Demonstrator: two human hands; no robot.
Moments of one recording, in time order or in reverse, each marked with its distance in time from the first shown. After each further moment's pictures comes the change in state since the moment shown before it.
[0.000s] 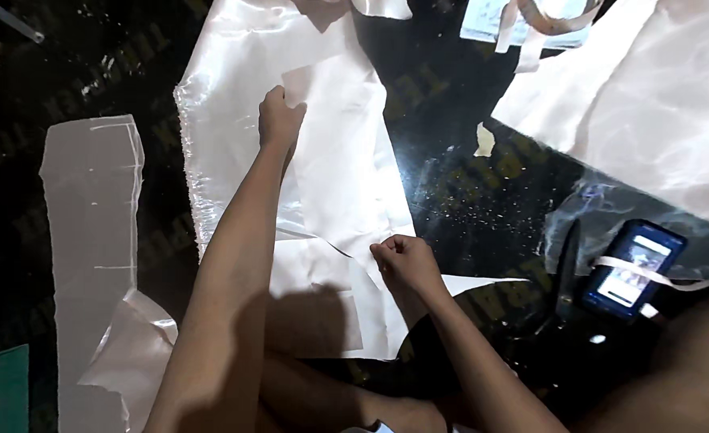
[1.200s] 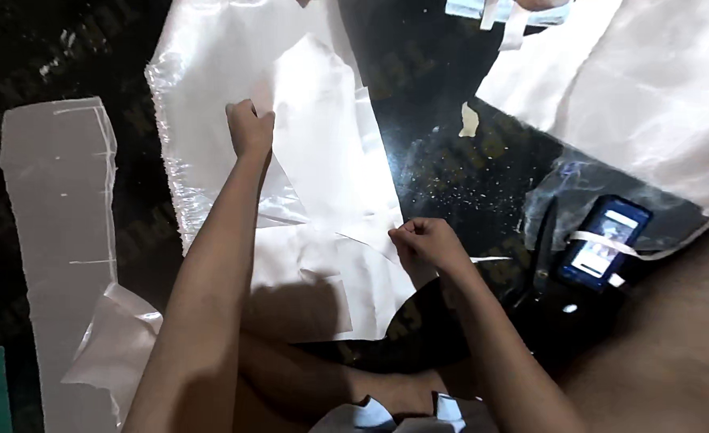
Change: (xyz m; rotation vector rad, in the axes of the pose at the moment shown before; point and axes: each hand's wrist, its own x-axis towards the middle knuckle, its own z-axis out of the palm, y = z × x) left_hand -0.037 -0.031 0.001 0.011 0.072 -0.143; right_hand -0.002 0.031 -0.046 -0.035 -0.011 0.053
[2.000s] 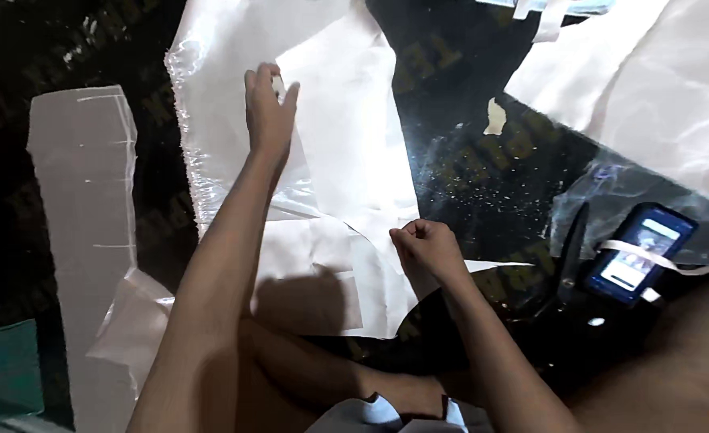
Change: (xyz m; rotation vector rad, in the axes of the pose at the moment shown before) left_hand -0.012 0.008 -0.014 -0.057 0.036 0.297; right_hand 0.000 -0.004 0.029 -0.012 0.078 -0.057
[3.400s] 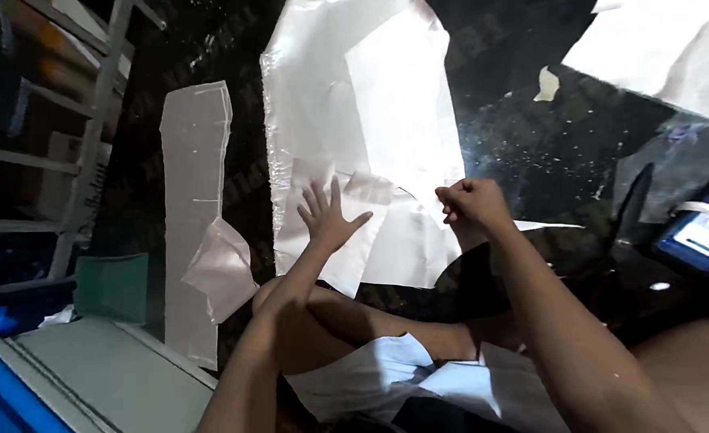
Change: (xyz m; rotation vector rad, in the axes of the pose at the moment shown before) left_hand -0.264 -0.042 -0.005 0.478 -0.250 -0.187; right_hand -0.008 0.006 -0.002 0.157 -0.057 -0.022
